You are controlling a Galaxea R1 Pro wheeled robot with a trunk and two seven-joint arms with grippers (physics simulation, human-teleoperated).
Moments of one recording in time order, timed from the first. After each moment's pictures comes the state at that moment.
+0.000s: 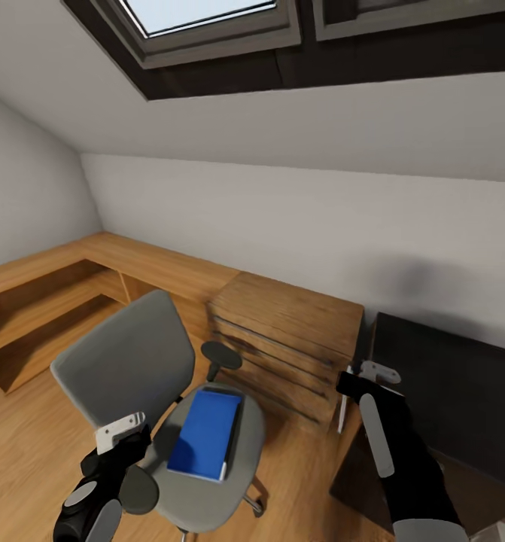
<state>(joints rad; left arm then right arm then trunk) -0.04 0.07 -0.12 -1.61 0.45 0.42 0.60 -0.45 0.11 -0.14 -1.37 -0.24 0.74 -0.34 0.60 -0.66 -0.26</state>
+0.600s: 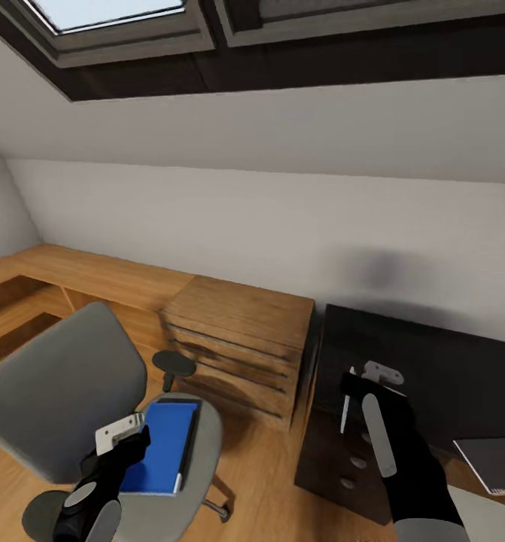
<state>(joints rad) -0.04 0.07 -0.12 -1.61 0.46 0.42 0.60 -0.45 0.11 -0.16 -1.37 -0.24 0.74 -0.34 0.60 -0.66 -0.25</state>
